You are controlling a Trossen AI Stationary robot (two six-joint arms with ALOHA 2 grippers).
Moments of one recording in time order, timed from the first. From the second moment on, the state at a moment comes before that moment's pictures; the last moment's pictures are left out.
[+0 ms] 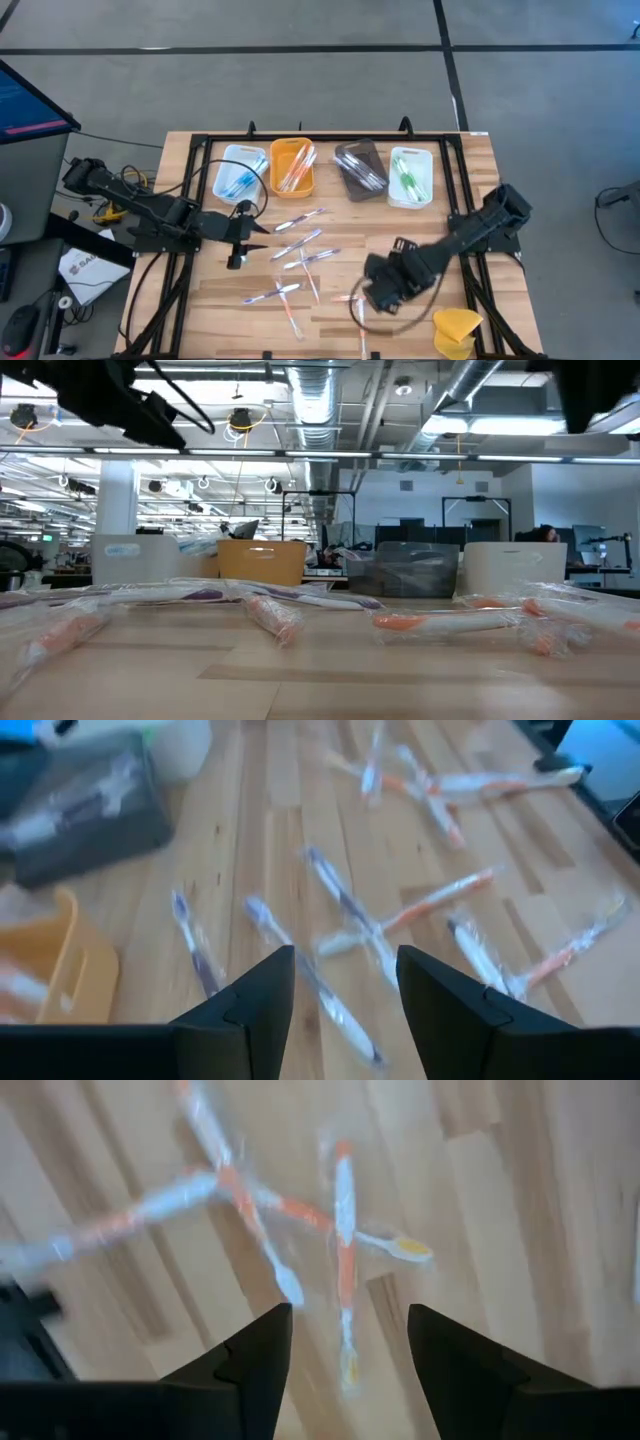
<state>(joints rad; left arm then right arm) -0.36 0.87 0.53 -0.25 -0.29 -0.07 0.58 1.80 1.59 -1.35 0.17 0.93</state>
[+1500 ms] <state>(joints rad) -0.34 0.87 0.53 -0.11 -0.19 -0.01 0.64 2.15 1.54 -1.10 0.16 0.52</state>
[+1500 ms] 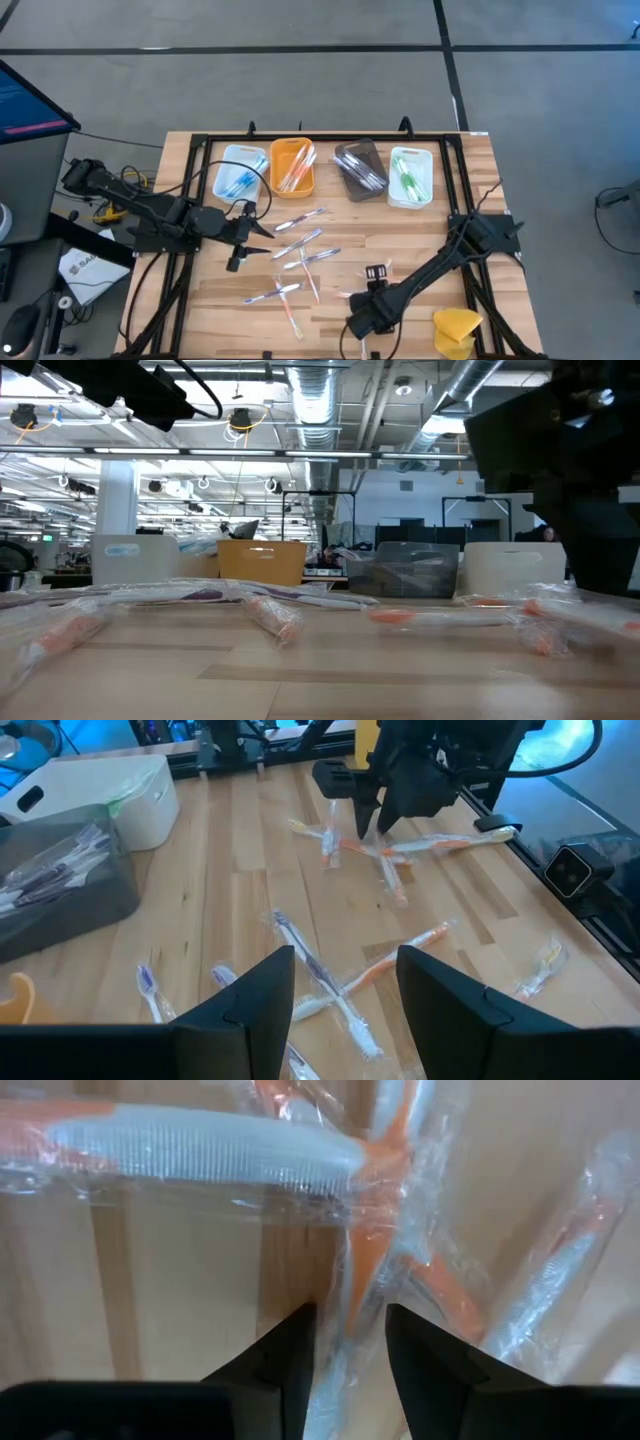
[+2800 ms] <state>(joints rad) -0.34 0.86 0.46 0.08 -0.22 0.02 0.64 2.15 1.55 -1.11 0.12 0.60</state>
